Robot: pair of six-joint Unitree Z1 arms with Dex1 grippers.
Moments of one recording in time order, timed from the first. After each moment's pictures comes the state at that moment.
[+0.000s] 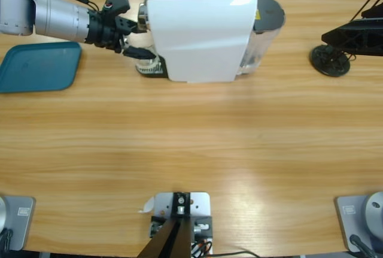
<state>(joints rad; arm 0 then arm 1) -0.54 1.92 -0.99 -0.12 -0.52 0.68 0.85 1.07 -1.03 0.56 -0.13 0.29</state>
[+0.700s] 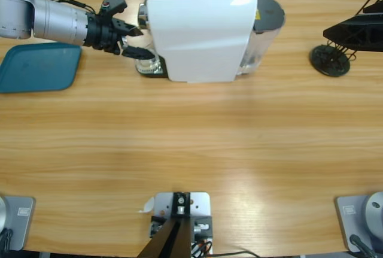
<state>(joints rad) -0.54 1.91 -0.97 -0.12 -0.49 0.54 0.85 1.07 -1.04 0.56 -0.13 0.29</state>
